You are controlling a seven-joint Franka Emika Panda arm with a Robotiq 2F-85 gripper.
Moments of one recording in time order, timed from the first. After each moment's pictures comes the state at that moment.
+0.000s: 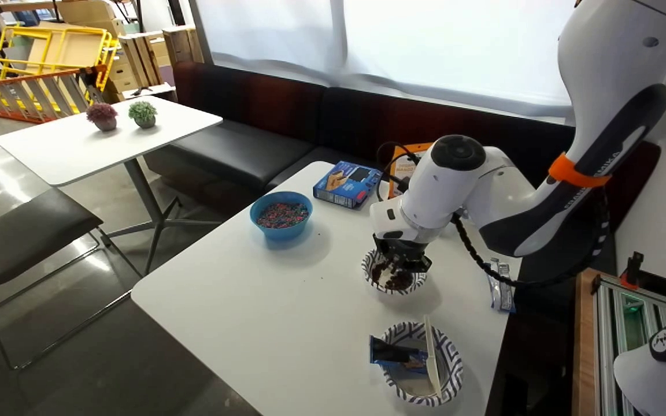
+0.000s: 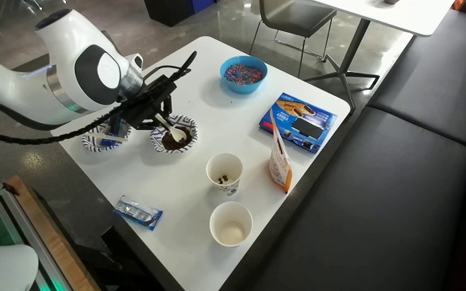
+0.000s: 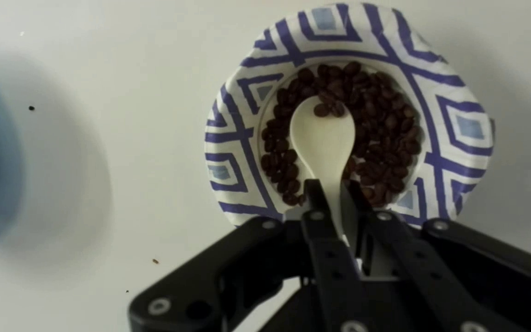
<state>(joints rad) 0.01 0.21 -0.02 -2.55 -0.92 2.98 -0.65</state>
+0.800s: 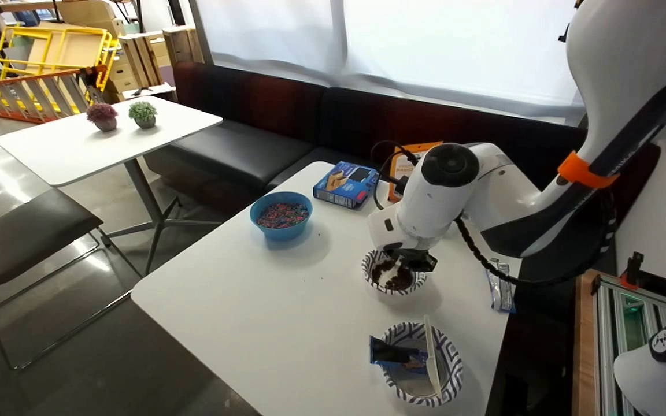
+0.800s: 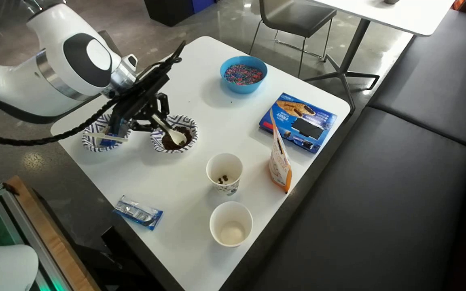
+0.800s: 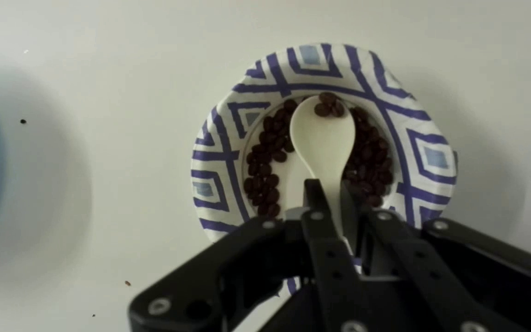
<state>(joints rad) 0.07 0.18 -0.02 -2.54 -1.02 2.80 -0.58</state>
